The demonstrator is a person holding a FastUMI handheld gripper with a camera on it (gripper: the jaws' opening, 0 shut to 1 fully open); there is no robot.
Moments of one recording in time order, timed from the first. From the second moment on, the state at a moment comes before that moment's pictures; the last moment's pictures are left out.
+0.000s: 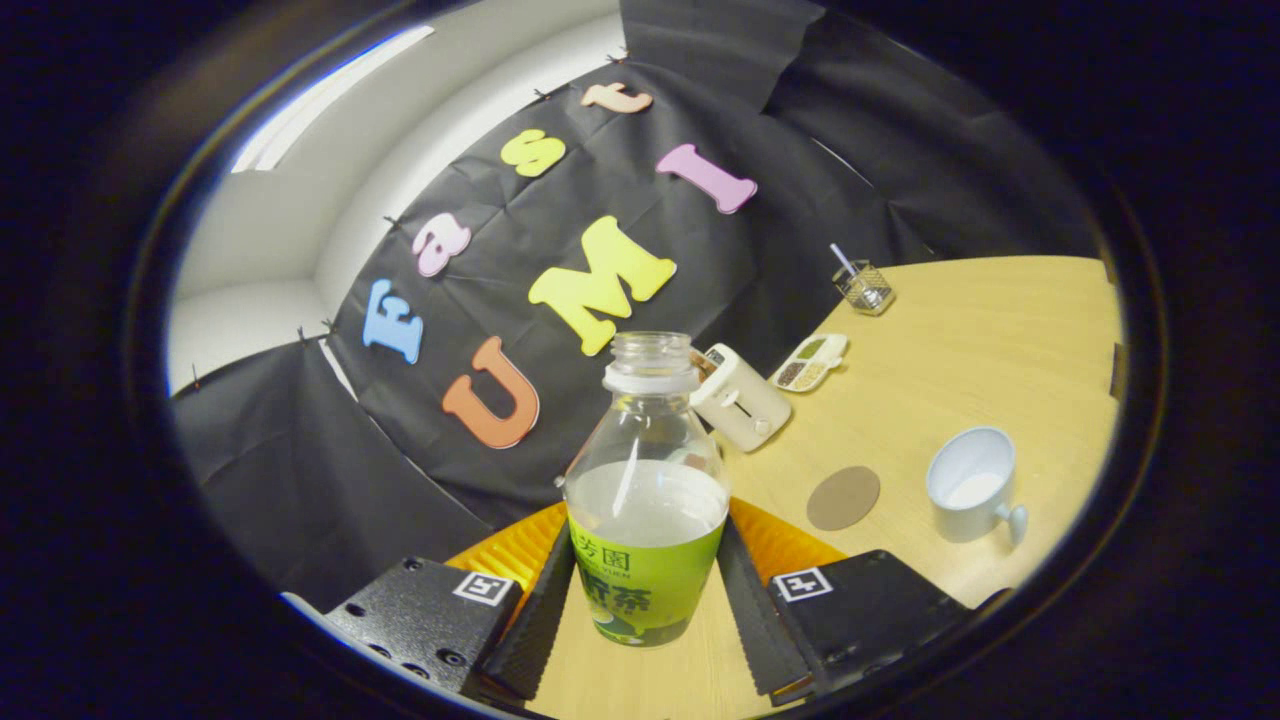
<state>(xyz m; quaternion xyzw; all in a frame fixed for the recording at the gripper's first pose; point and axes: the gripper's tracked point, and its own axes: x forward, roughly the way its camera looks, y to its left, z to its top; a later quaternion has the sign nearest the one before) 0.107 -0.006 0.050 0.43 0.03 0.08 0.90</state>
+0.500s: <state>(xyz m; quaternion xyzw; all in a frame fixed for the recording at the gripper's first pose) 0.110 -0.032 0.047 0.58 -0.02 0.15 0.80</state>
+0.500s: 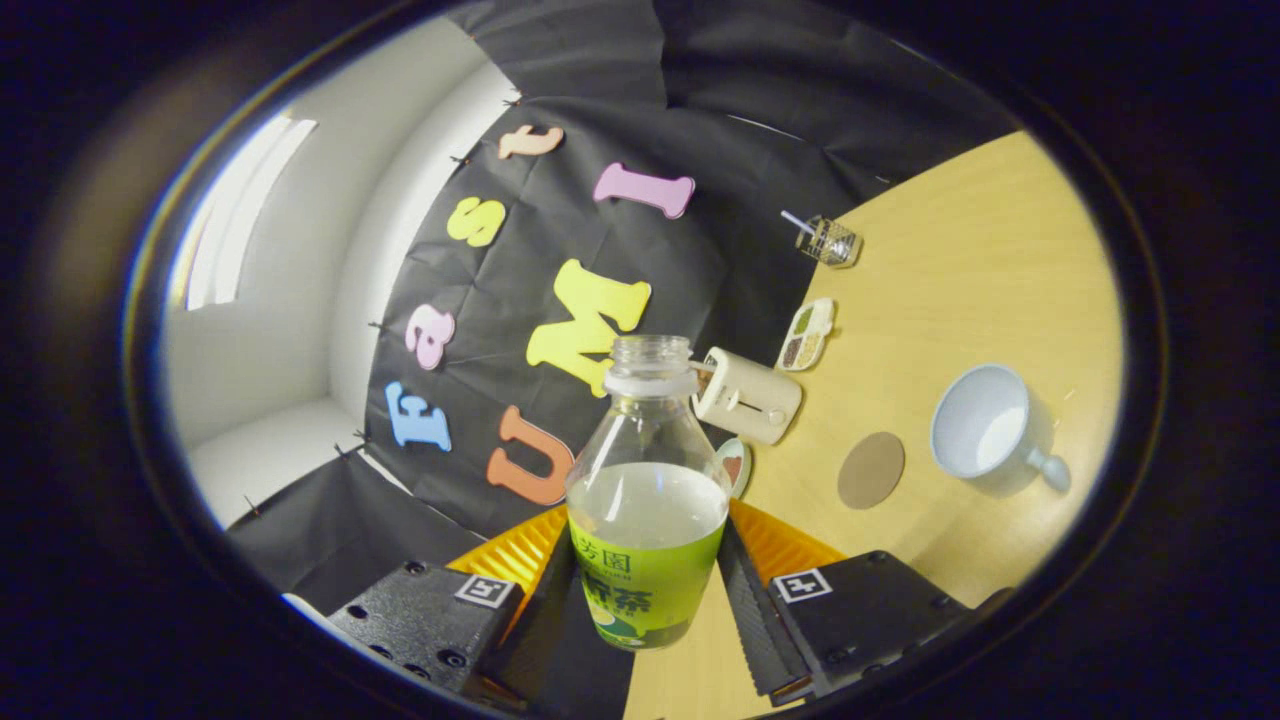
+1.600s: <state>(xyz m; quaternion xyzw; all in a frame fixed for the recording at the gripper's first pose) 0.121 -0.038 0.043 0.73 -0.03 0.20 0.65</state>
